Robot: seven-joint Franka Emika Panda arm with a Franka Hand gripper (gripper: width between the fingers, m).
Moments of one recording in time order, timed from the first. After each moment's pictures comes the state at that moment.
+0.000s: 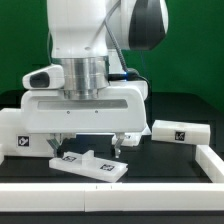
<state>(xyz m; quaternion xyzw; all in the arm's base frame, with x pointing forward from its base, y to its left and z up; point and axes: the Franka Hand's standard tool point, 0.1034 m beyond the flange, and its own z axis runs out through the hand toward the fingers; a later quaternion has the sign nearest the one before) 0.547 -0.061 0.018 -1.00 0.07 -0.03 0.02</state>
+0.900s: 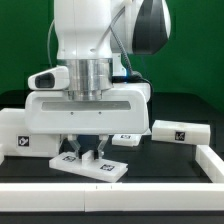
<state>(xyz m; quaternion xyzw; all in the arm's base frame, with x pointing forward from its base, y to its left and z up) 0.547 -0.060 0.016 -1.00 0.05 -0.04 0.02</state>
